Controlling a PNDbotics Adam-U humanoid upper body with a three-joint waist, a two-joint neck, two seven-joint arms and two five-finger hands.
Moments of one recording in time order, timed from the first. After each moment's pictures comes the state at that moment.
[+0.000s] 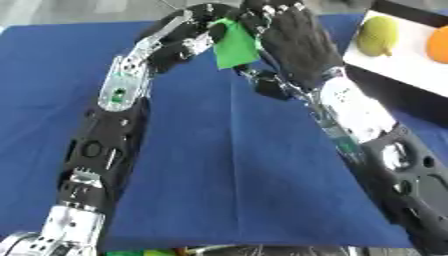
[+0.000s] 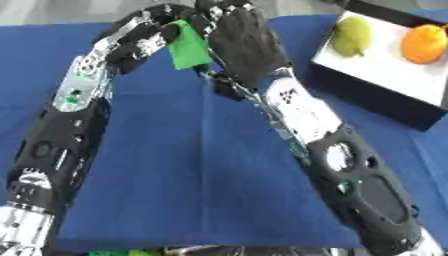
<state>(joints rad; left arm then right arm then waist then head) -1.02 -0.06 0.12 -0.97 -0.05 -0.30 -0.82 -0.67 -0.28 0.41 -1.71 1.39 0.00 -0.06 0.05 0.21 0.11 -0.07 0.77</state>
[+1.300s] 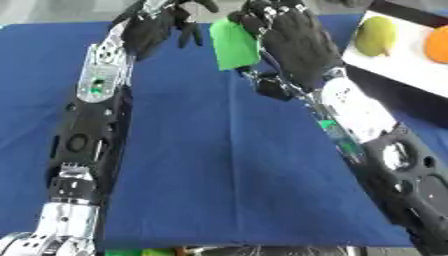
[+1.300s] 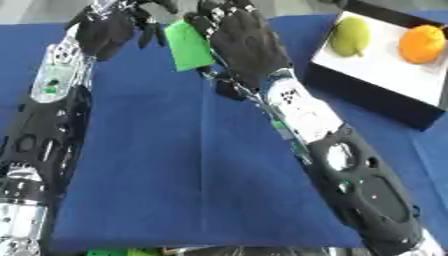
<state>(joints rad) -1.04 -0.05 0.25 -1.02 -0.12 -0.29 -0.83 -0.67 -0.29 0.41 -1.71 1.39 0.00 -0.04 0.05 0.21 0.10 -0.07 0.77</state>
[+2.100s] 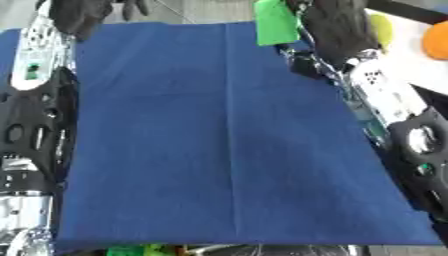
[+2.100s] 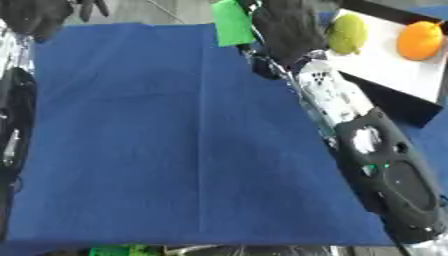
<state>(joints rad) -1.01 0.16 0.28 -1.06 0.12 -0.28 -0.83 -0.66 -0.42 0.26 -1.63 1.42 0.12 -0.05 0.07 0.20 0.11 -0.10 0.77</state>
